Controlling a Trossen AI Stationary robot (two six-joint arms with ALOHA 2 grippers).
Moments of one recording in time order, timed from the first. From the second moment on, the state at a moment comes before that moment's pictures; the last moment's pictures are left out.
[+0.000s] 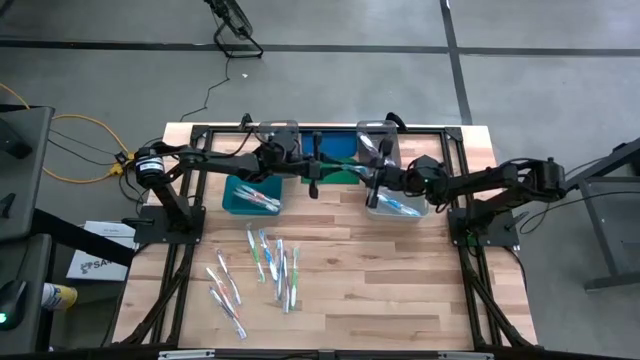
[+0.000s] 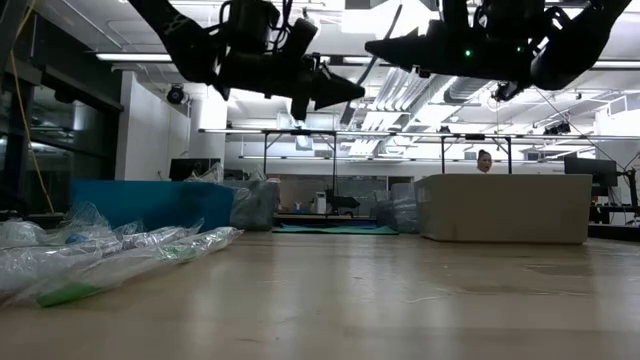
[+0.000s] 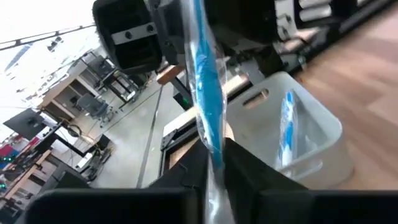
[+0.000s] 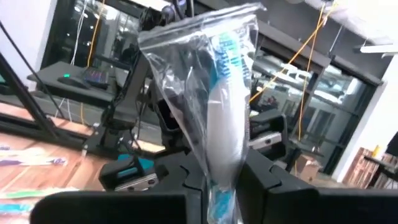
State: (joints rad) left arm 0.33 1.68 0.97 0.66 0.27 0.72; right arm -0.23 1.37 0.48 1.12 -0.08 -0.35
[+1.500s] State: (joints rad) left arm 0.65 1.41 0.97 0.17 -0.20 1.09; right arm -0.40 1.07 1.17 -1.04 -0.07 0.13
